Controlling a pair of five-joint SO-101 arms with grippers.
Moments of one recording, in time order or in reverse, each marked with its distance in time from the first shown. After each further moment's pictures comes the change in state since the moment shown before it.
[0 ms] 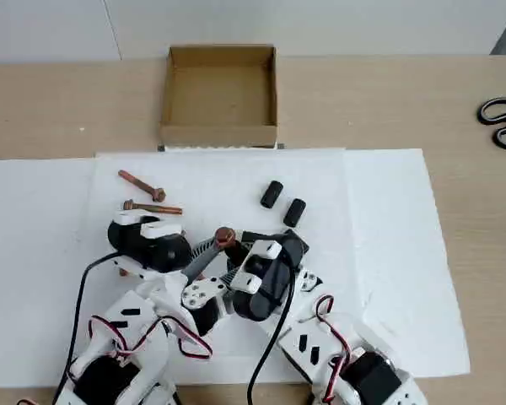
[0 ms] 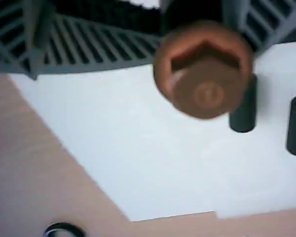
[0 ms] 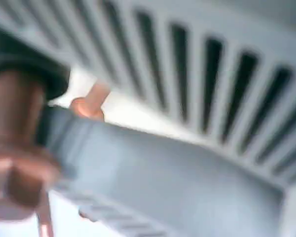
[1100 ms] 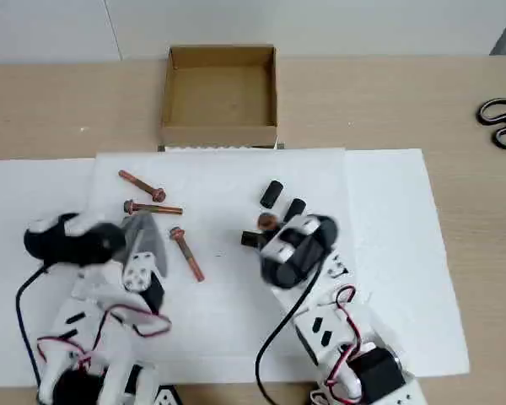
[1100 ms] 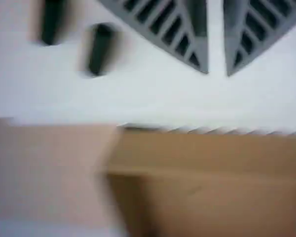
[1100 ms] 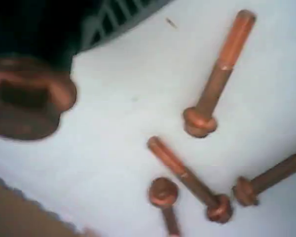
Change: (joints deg) left arm -27.6 0.1 -8.4 6.9 -8.4; right arm 14.2 0.1 1.7 -0.5 -3.3
